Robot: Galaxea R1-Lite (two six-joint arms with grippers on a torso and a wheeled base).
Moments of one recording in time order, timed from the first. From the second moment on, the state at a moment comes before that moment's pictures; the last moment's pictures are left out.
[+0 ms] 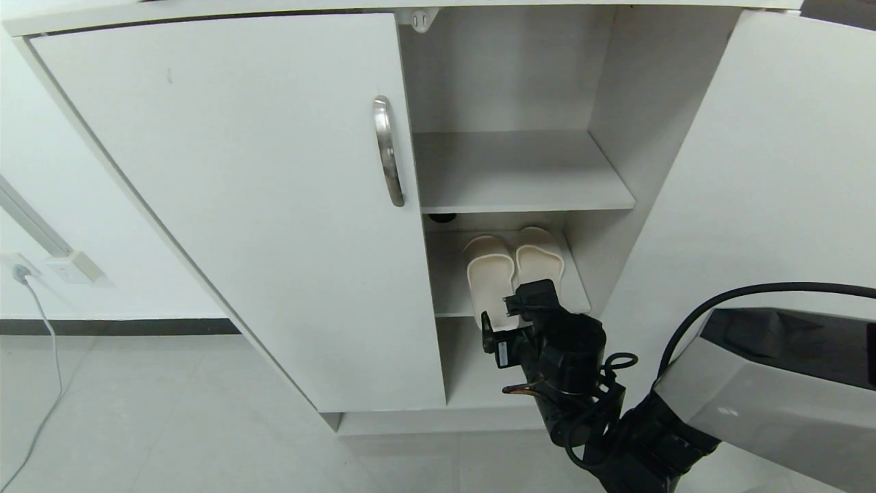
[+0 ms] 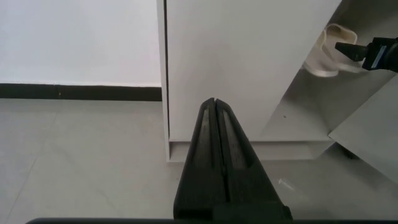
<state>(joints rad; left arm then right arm) 0.00 0.00 0.00 0.00 -0.01 -0.08 0.81 2.24 -0.90 -1.34 -0.63 -0.07</state>
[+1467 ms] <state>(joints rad) 0.00 0.00 0.00 0.00 -0.01 -0.08 0.79 2.23 -0.90 -1.34 -0.63 -0.07</state>
